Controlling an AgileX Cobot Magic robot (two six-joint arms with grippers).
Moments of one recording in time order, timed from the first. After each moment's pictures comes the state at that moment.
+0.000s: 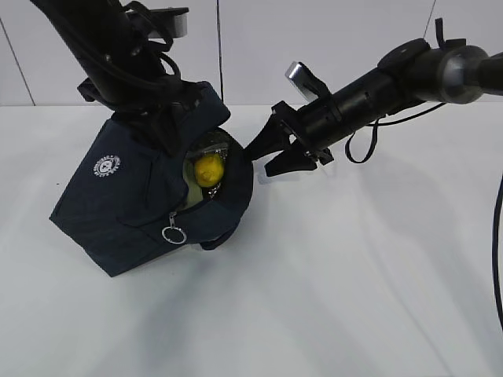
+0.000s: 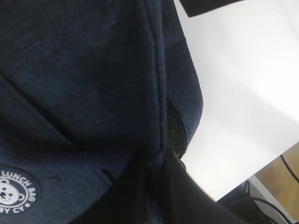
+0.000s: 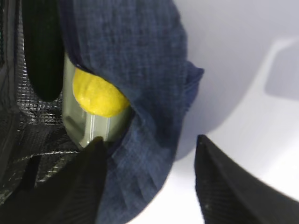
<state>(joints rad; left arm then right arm) -0.45 1.90 -1.67 -0.24 1.15 0.07 0.18 2.39 -1.91 1.06 1.19 -0.61</state>
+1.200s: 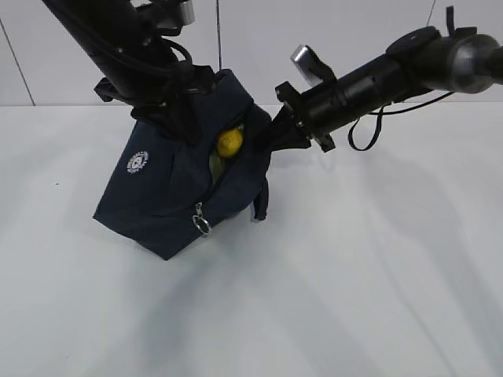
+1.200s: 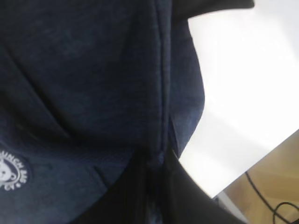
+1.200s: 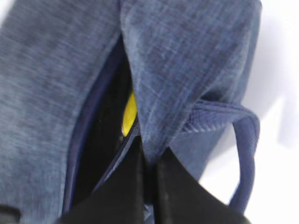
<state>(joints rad) -0.45 1.90 -1.67 -0.38 1.09 0.07 0.15 2.35 -1.93 1.09 1.21 -0.58</state>
